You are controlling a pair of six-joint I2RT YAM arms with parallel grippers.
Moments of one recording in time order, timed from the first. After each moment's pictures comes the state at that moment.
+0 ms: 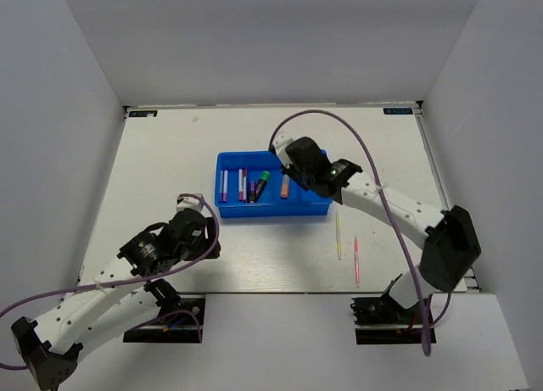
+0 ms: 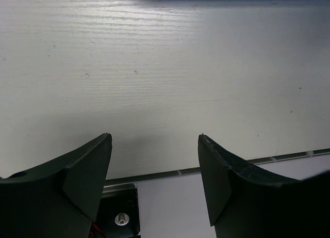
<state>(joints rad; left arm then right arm) -0.77 0.69 0.66 -0.92 -0.28 -0.70 0.87 1.50 1.25 -0.52 0.34 -0.30</state>
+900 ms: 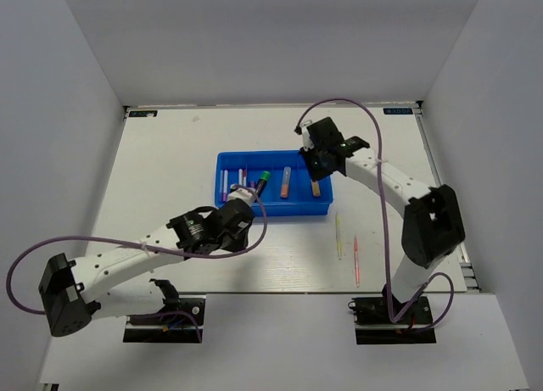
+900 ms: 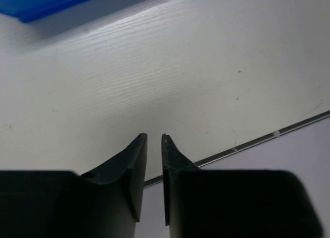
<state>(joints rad) -1.00 1.08 0.84 -0.75 -0.27 -0.64 0.57 1.73 1.40 -0.64 0.01 0.00</state>
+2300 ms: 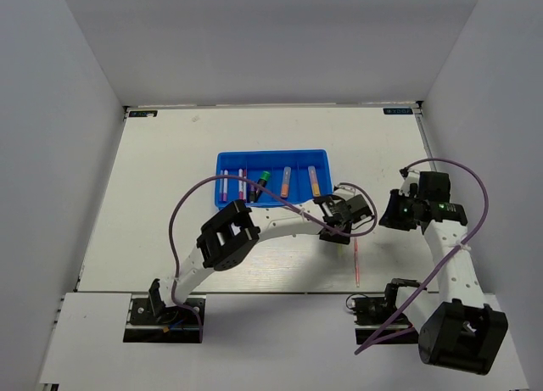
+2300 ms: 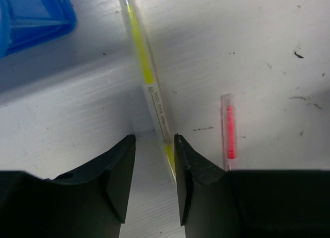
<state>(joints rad) -1.20 2.28 1.85 -0.69 -0.26 -0.88 -0.13 0.97 0.74 -0.80 -0.32 0.02</state>
